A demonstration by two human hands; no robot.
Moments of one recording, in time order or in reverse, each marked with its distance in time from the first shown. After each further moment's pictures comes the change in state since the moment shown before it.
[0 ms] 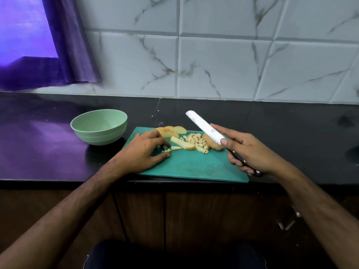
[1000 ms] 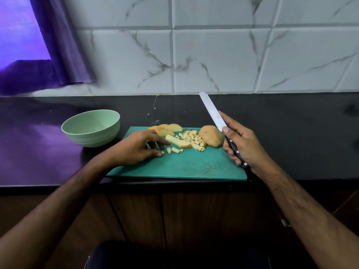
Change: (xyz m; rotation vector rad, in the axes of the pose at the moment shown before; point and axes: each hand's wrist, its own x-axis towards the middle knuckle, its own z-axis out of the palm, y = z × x) left_hand 0.017 -0.003 -0.015 -0.298 -0.215 -0.041; right_hand 0.029 0.045 0.009 0.291 0.274 -0.037
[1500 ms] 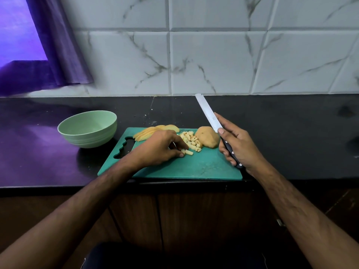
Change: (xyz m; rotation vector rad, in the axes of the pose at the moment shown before) left_hand 0.037 0.049 0.030 0.026 0.066 0.005; right_hand -0.002 -0.001 0.001 -0.021 -0.003 0.002
